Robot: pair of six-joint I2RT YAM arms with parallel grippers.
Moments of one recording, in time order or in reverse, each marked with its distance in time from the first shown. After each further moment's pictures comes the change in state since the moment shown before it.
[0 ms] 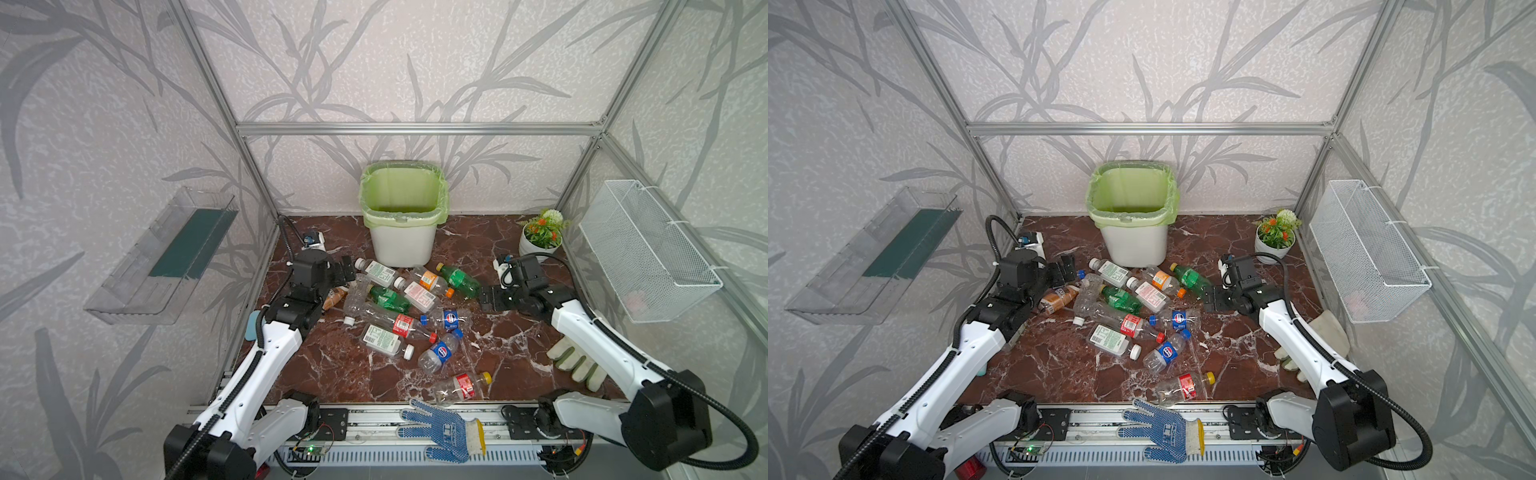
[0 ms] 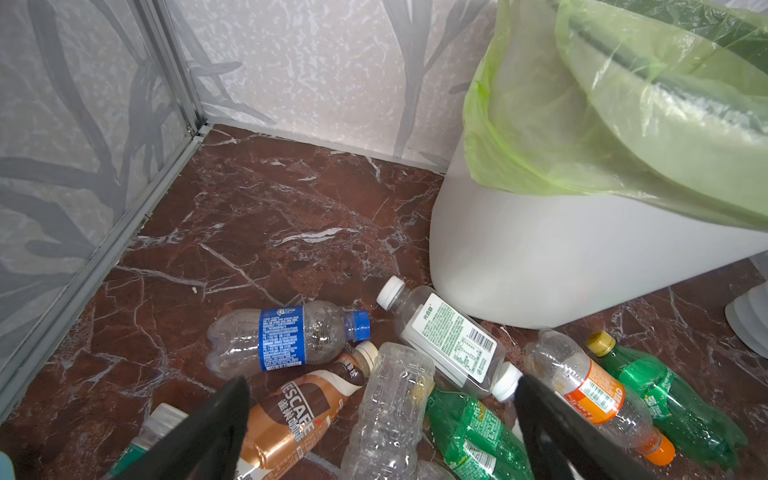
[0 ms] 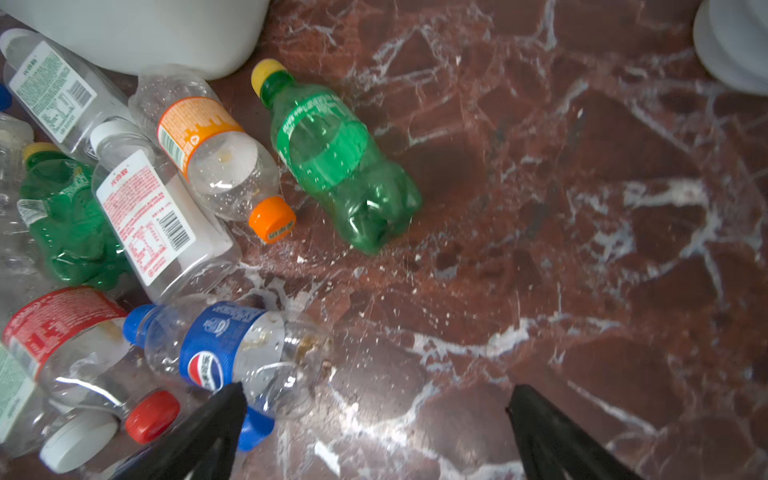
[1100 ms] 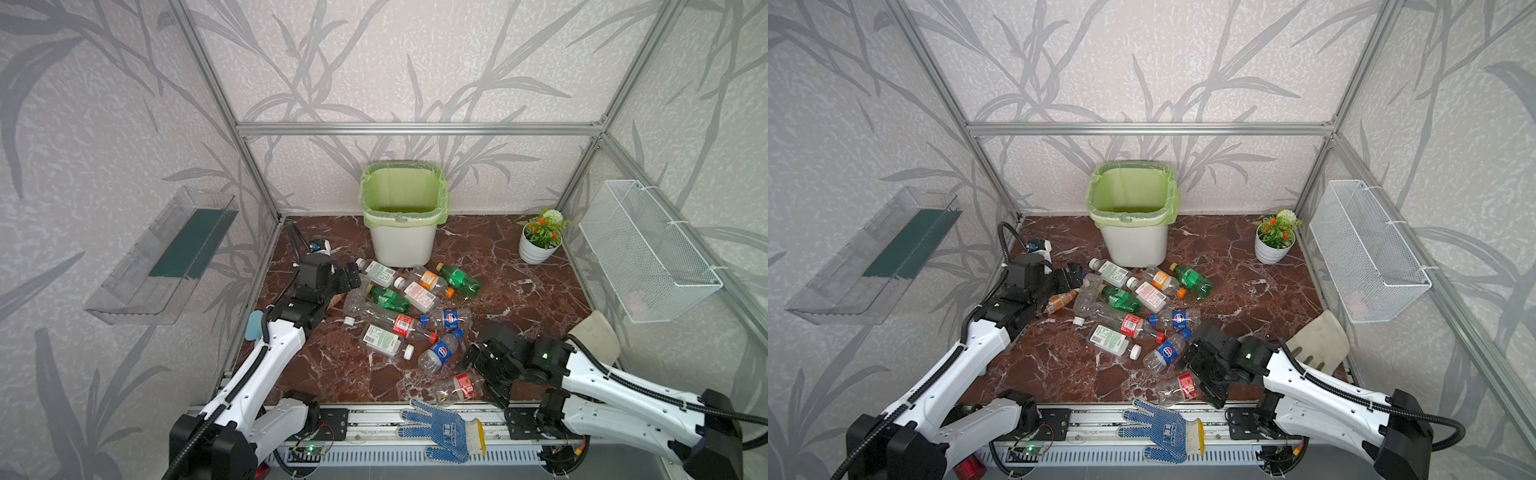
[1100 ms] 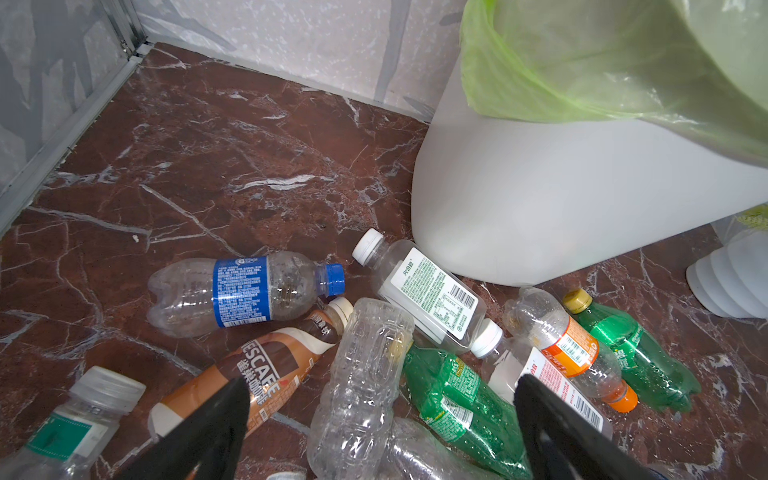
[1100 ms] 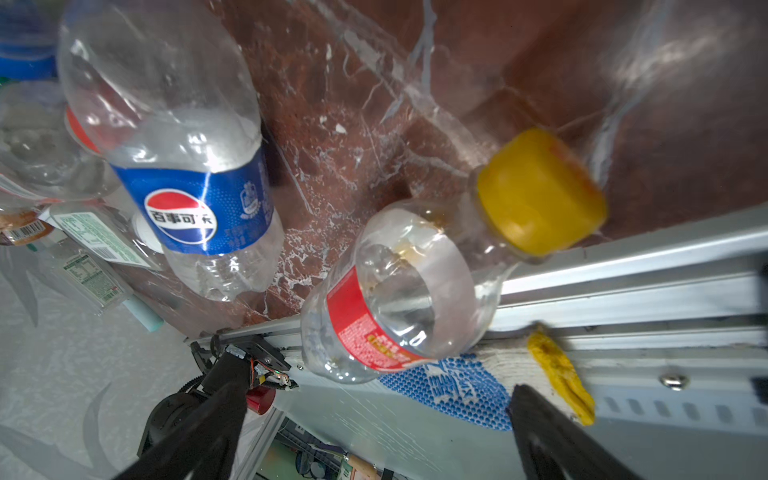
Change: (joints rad) left arm -0.001 0.031 -0.035 -0.018 0.100 -0.071; right arm 0.668 -0.233 -0.269 -0.122 -0.229 1.441
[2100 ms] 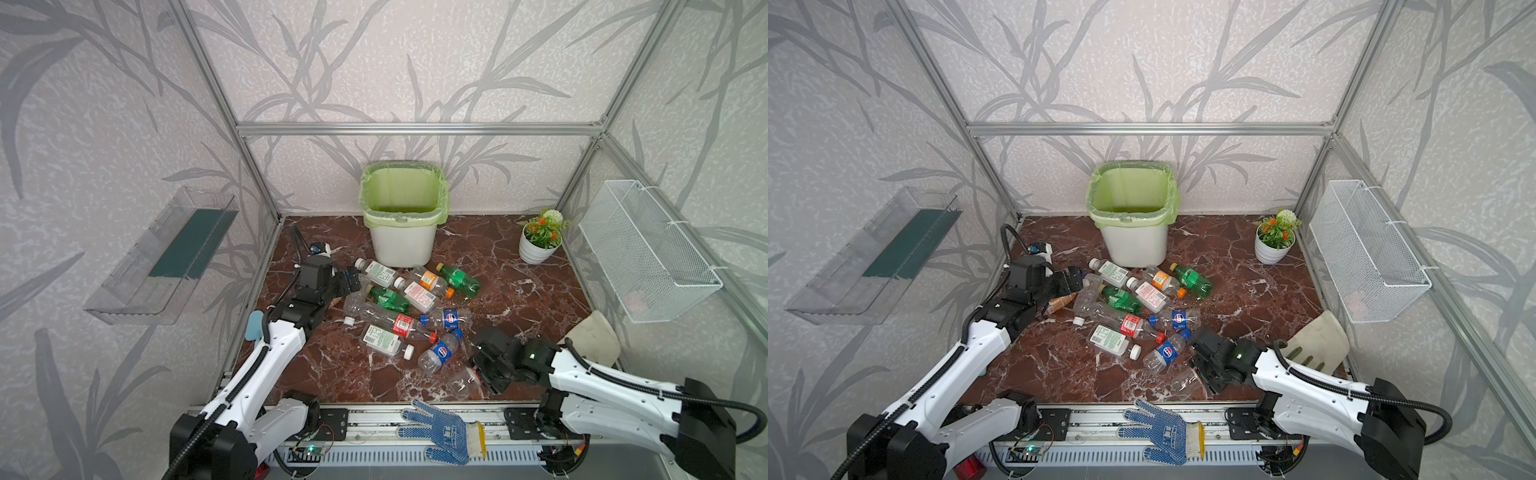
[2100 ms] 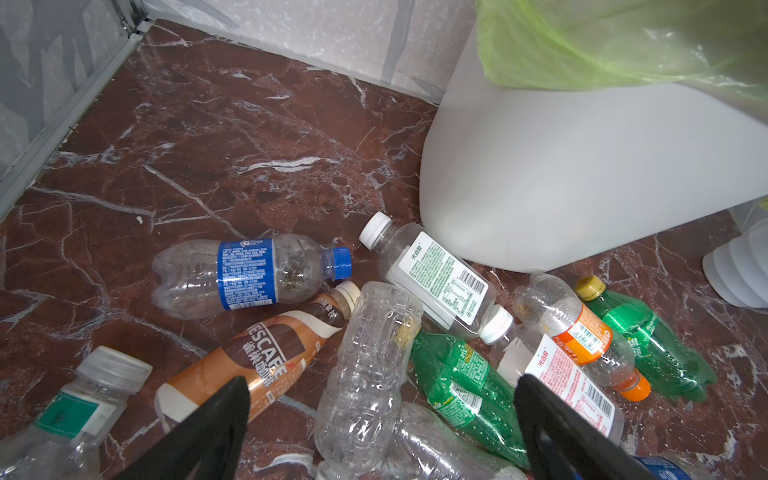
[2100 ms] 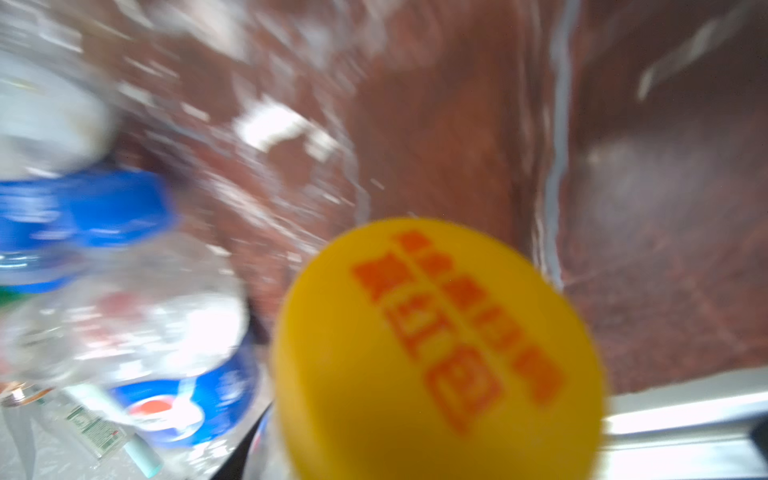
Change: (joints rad) left arm 0.000 -0.001 -0.014 -0.034 -0.018 0.002; right arm -0.121 0.020 -0.031 0.043 0.298 -0.039
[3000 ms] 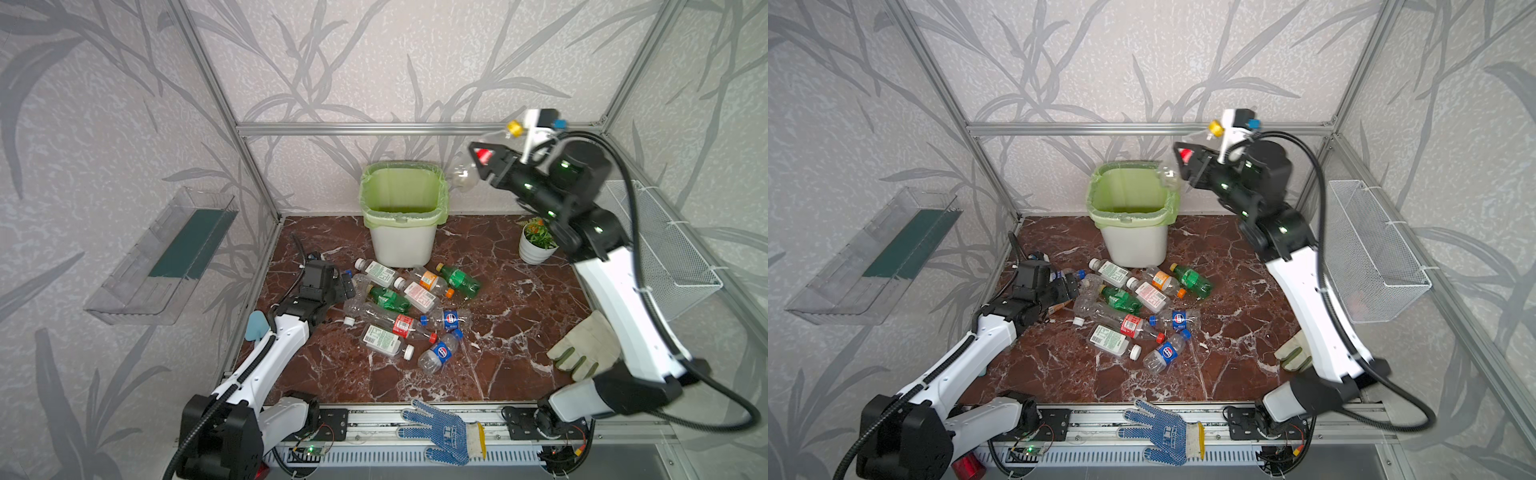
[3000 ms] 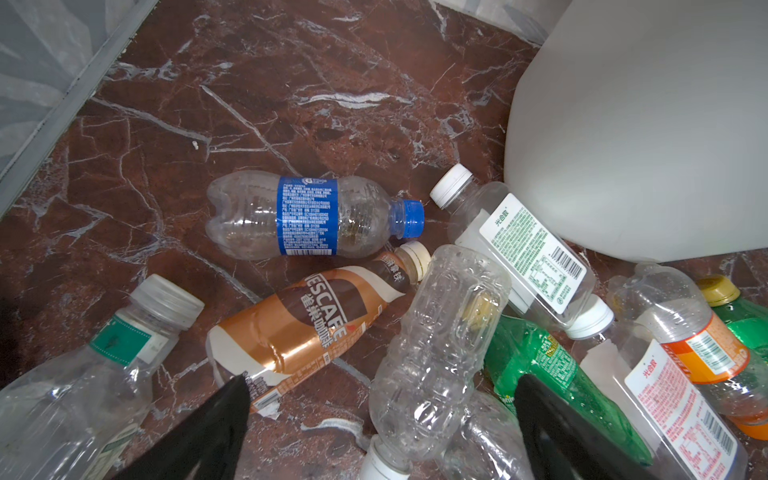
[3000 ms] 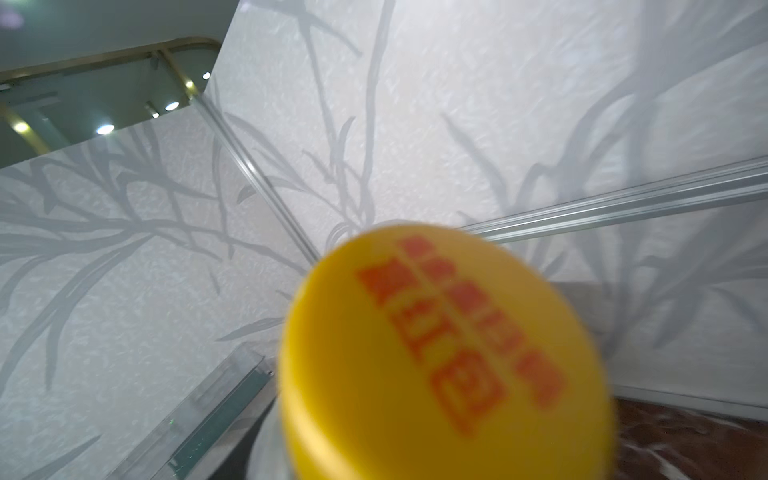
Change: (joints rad) left arm 0.040 0.084 -0.037 -0.054 -0.065 -0.046; right arm -0.357 0.764 1.684 0.222 -0.212 -1.200
